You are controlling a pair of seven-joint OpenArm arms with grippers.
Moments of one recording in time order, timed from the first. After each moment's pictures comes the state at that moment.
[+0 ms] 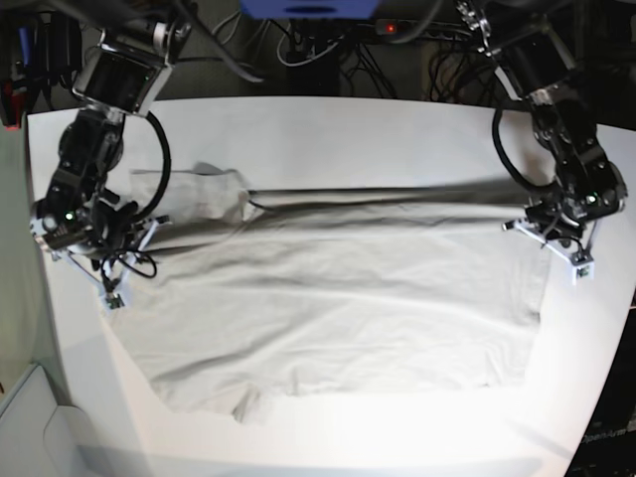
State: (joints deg) left arm -6.8 -6.6 -30.2 91.0 -3.7 -14.1 66.8; right arm 10.9 1.6 25.6 93.0 -3.4 40.0 -66.9
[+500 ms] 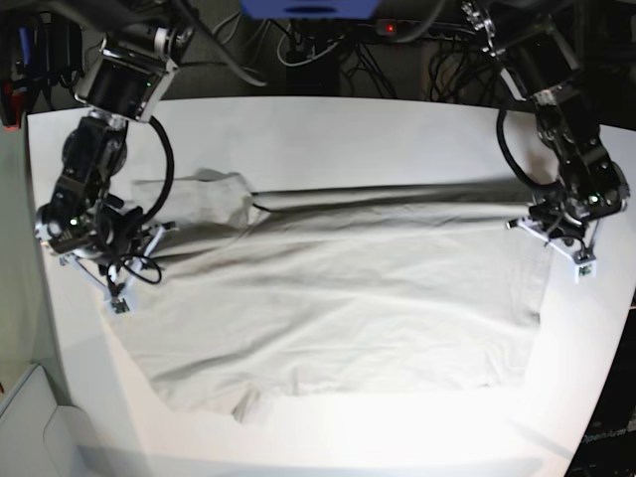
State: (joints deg) left arm -6.8 -7.6 -30.2 90.0 -3.7 -14.2 66.8; right arm 11.8 1.3 25.6 89.9 -3.4 40.0 -63.7
